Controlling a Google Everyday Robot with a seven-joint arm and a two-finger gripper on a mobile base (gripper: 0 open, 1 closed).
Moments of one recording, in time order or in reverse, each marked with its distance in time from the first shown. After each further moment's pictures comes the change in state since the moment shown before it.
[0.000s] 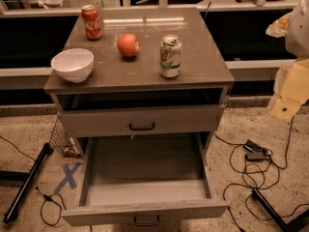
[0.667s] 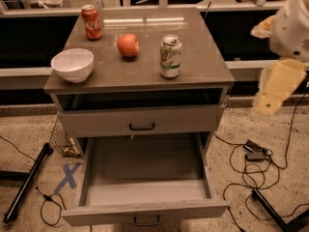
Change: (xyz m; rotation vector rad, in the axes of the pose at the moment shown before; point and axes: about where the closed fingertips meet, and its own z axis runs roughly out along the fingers) arm -0.014 -0.010 0.018 -0.014 -0.056 -0.026
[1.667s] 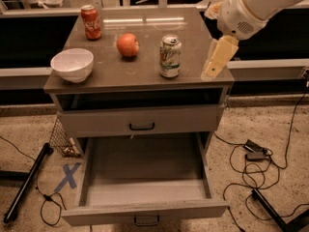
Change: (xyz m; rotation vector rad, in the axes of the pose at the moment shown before) arm -0.081 -0.110 0.081 0.035 -0.271 -0.096
